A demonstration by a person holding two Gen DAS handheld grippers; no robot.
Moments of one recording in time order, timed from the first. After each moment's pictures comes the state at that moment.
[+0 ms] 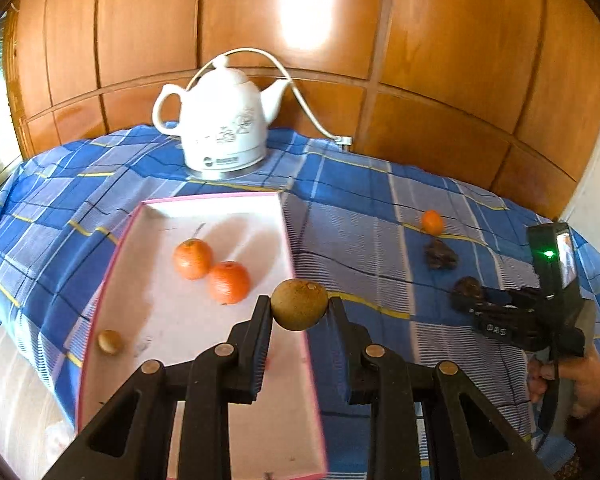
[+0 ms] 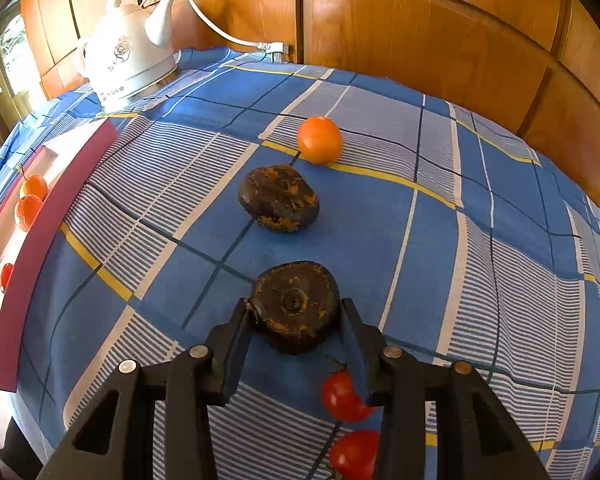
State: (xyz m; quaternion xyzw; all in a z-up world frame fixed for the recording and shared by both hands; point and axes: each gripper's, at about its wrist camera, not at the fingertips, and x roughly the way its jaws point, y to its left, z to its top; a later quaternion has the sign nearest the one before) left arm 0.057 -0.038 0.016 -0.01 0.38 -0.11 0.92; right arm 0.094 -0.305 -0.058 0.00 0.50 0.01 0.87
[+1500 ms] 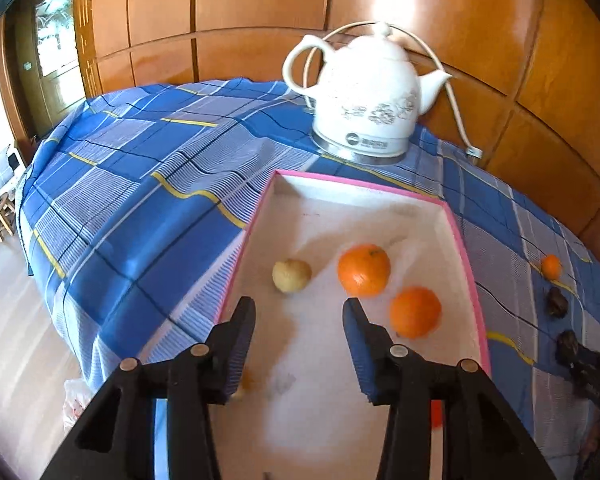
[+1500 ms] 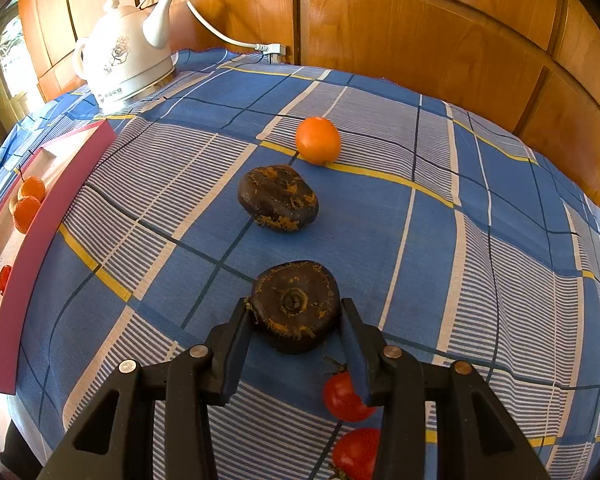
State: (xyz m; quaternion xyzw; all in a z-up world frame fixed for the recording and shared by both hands) left arm 0.116 0.068 -0.019 -0.06 0.43 0.01 0.90; right arm 0.094 -0.304 -0.058 0.00 0.50 0.00 0.87
